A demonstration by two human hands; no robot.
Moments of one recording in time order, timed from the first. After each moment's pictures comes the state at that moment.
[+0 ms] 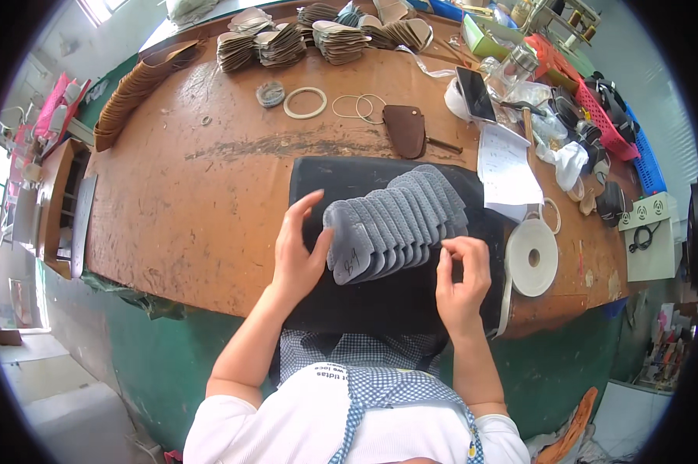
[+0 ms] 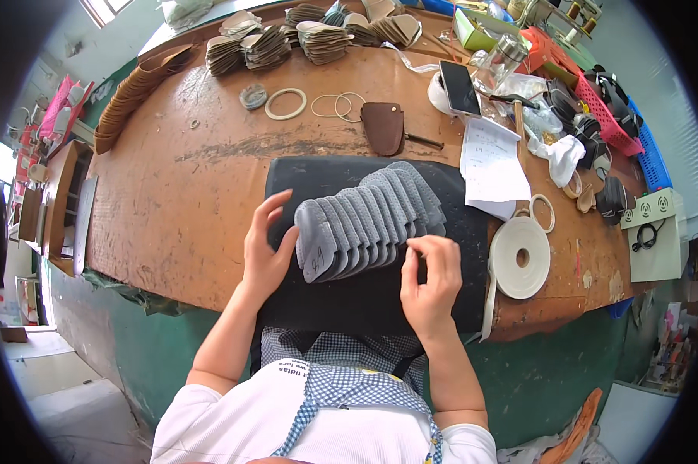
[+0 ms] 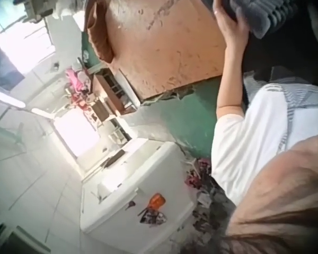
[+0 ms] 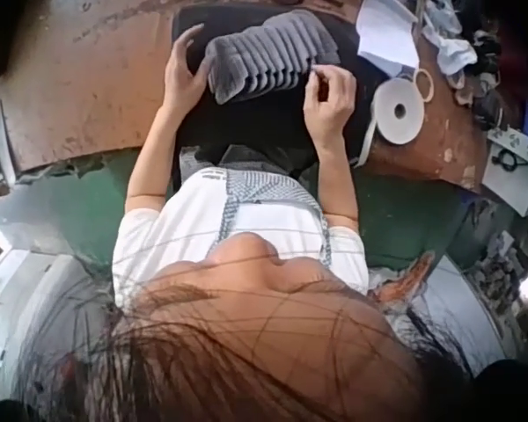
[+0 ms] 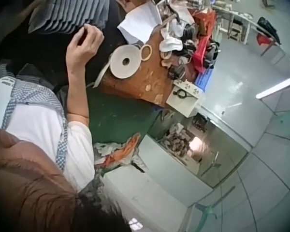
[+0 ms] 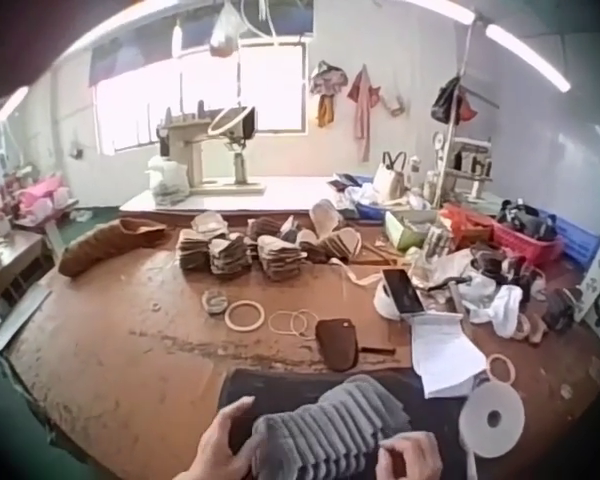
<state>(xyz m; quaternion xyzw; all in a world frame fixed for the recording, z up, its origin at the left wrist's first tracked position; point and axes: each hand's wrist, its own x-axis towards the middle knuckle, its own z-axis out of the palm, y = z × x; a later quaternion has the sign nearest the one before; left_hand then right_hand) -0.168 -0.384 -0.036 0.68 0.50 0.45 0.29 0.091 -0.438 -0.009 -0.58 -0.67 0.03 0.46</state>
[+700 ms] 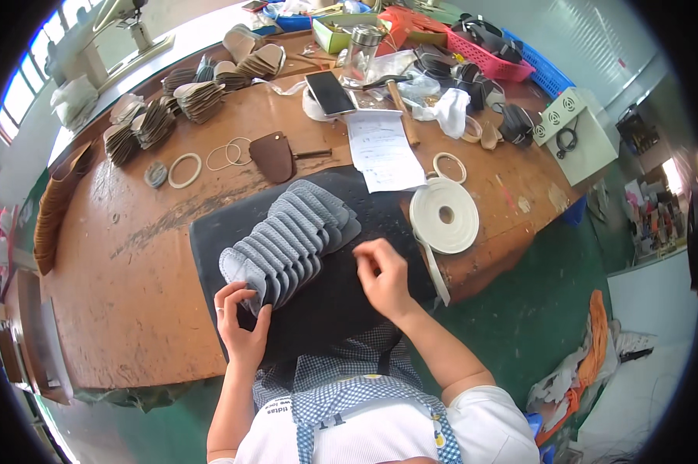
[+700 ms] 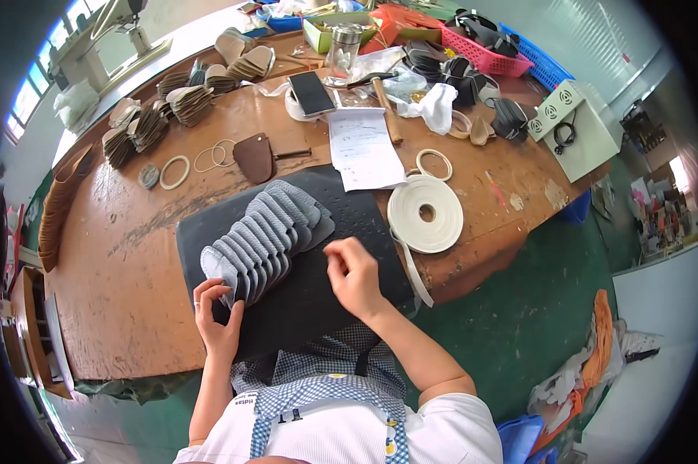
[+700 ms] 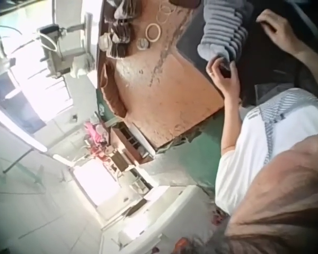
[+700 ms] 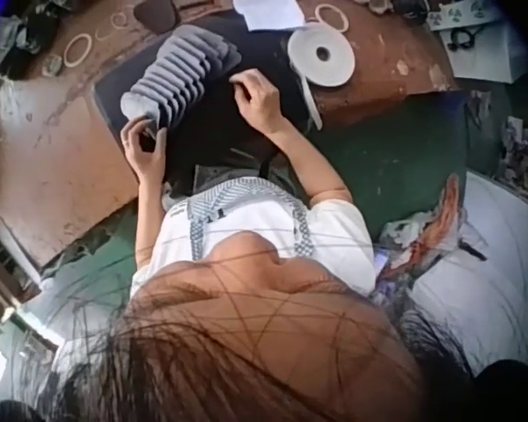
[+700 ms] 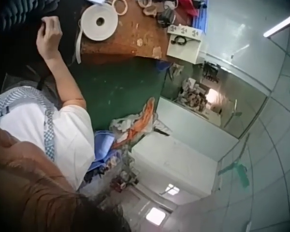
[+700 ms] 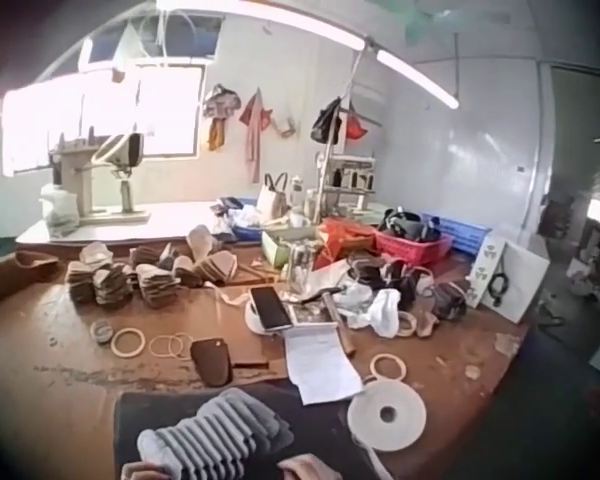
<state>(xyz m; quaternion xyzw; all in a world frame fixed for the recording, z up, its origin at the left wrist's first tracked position) -0.145 -0.434 -0.041 0.70 0.50 0.44 0.27 0.125 -0.462 -0.057 -0.61 -0.59 0.11 0.52</state>
